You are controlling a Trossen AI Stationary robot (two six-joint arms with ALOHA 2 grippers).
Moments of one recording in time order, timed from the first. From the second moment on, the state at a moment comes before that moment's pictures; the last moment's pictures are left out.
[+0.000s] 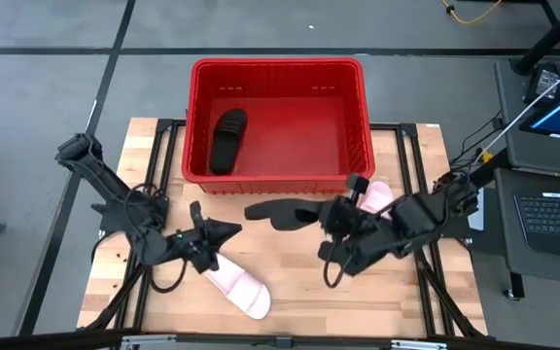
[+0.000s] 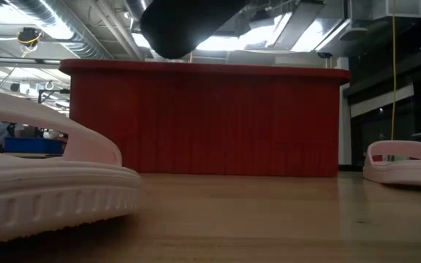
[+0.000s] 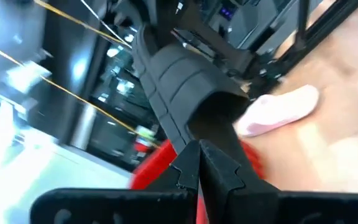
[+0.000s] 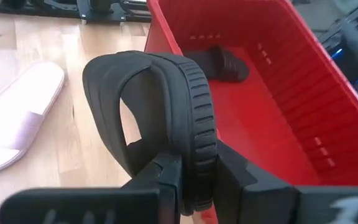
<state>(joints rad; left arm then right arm) -0.76 1.21 0.80 0.39 -1.13 0.98 0.54 1.87 2.34 -1.57 0.81 0.54</state>
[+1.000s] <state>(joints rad) -0.62 1.55 1.16 0.33 -1.05 1.55 0.46 1.80 2.36 -1.57 0.75 0.52</state>
